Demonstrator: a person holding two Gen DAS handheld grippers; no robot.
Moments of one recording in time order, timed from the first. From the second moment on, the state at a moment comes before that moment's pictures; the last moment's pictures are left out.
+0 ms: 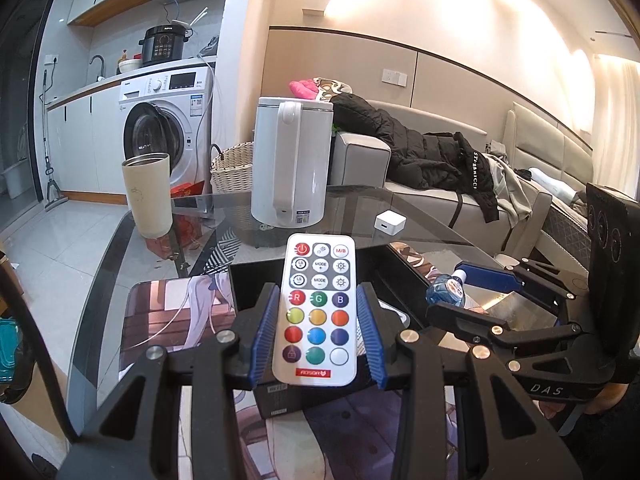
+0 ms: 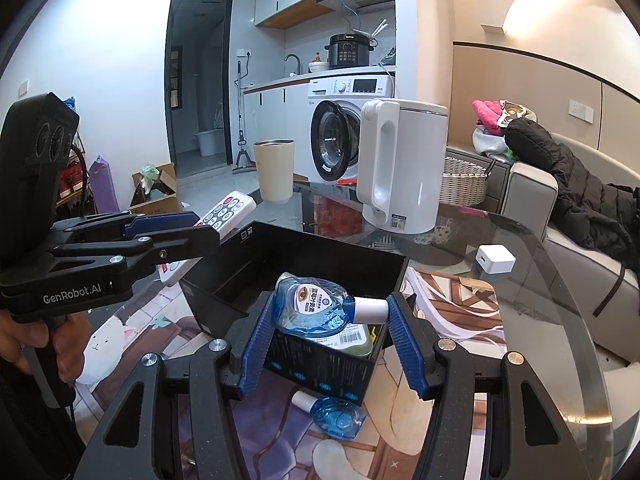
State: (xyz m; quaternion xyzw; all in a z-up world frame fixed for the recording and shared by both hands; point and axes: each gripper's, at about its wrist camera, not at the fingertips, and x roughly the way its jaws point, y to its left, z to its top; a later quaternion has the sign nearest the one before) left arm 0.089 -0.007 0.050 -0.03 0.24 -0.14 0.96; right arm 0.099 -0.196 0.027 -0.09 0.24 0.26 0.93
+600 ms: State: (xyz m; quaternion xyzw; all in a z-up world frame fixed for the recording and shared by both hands) left arm 0.114 -0.007 0.045 -0.04 0.24 -0.14 0.96; right arm 0.123 -0.185 0.026 -0.09 0.24 0.26 0.93
